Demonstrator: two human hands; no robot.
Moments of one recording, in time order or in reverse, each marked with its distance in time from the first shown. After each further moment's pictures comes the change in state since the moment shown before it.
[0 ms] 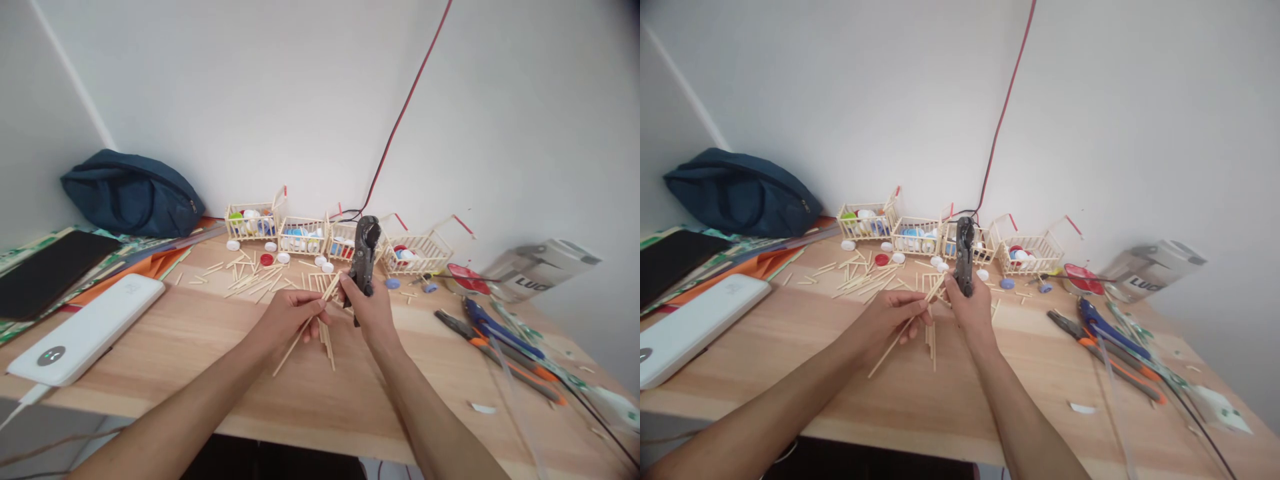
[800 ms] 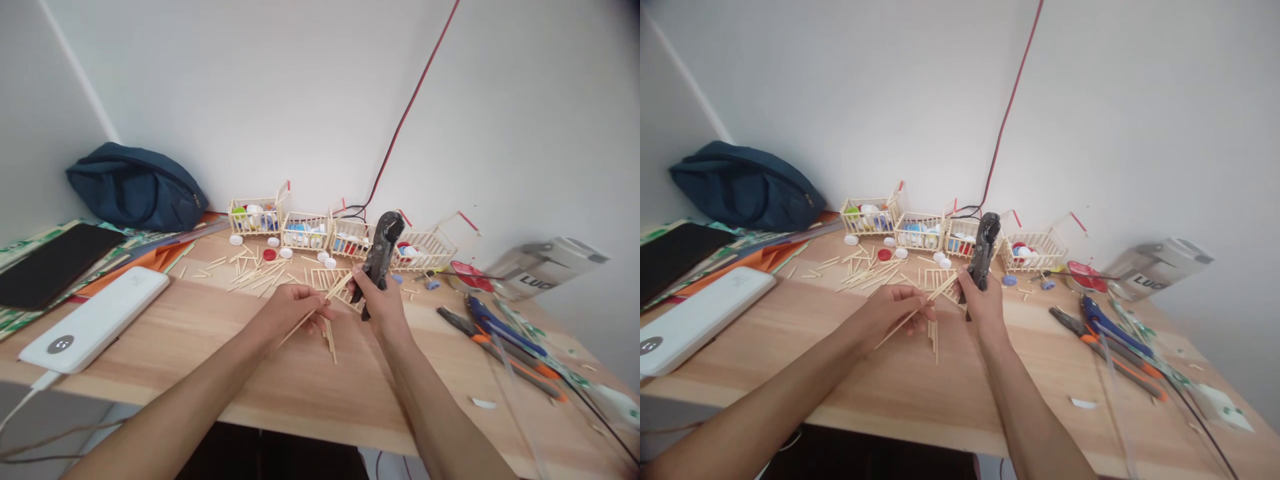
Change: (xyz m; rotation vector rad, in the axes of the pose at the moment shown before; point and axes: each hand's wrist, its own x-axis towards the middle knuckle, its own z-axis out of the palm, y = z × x) left_hand -0.005 0.006 -0.004 0.043 -0.022 -0.075; right_hand 0.005 0.006 -0.014 0.038 0.040 0.020
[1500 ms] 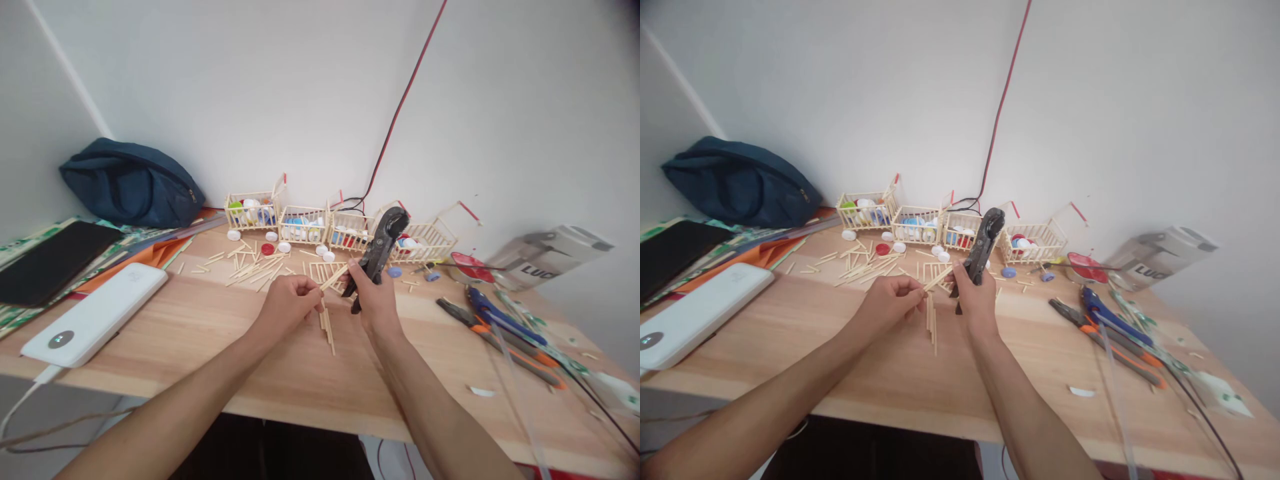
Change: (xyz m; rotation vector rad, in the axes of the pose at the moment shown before) left_hand 0.006 -0.004 0.005 0.409 0.229 0.205; right_hand -0.008 0.001 0.014 0.107 0.140 0.067
